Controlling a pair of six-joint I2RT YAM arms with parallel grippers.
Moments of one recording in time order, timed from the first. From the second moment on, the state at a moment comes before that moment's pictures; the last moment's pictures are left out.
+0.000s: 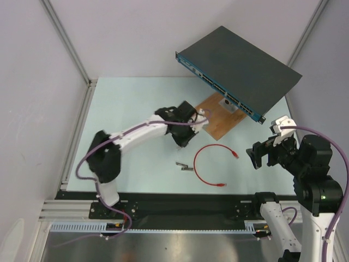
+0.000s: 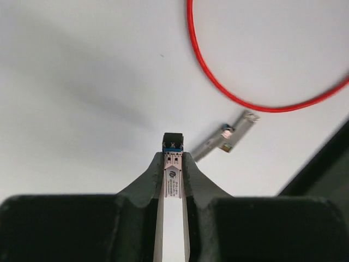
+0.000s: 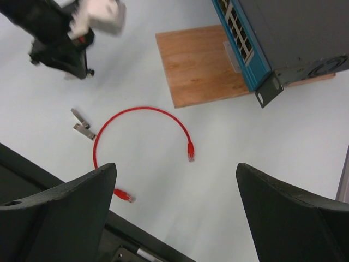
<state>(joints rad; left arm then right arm) -0.83 1.87 1.51 -0.82 0.13 0.23 0.01 0.59 1.24 -1.09 -0.40 -0.27</state>
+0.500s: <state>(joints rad) -0.74 1.35 1.58 -0.67 0.24 -0.24 0.02 0.73 1.30 -0.90 -0.56 -0.19</state>
